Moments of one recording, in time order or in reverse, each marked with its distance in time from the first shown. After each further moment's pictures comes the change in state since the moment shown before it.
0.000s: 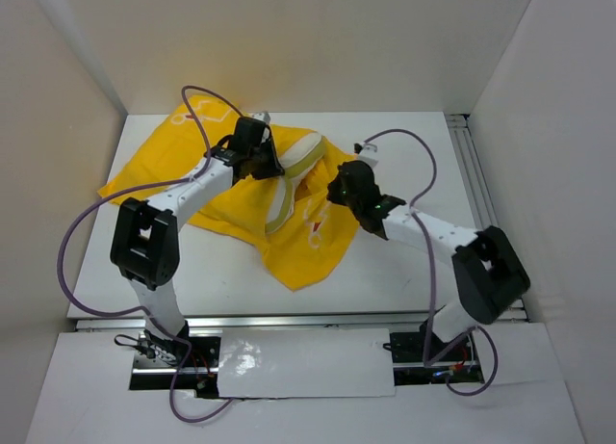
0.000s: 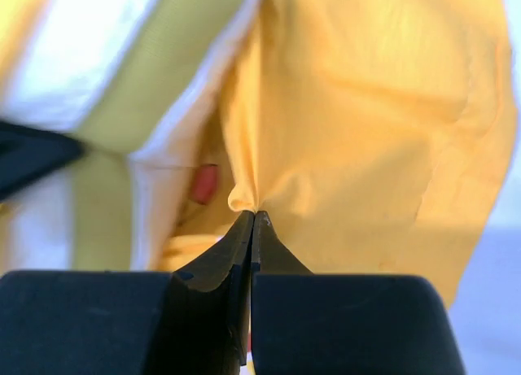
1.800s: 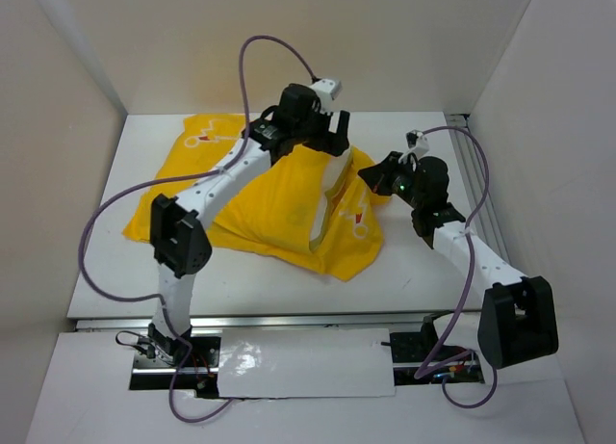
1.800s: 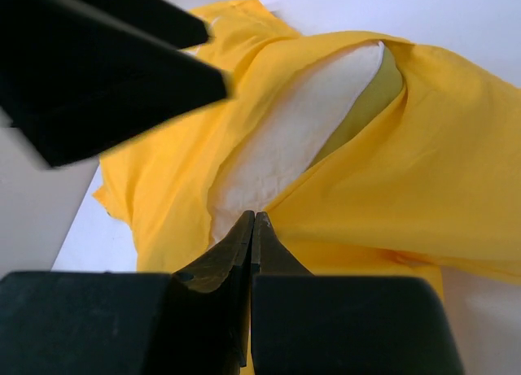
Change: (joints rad) left arm -0.199 0.175 0.535 -0.100 0.067 0.360; right arm -0.420 -0.355 -0.233 0.256 -0.717 -0.114
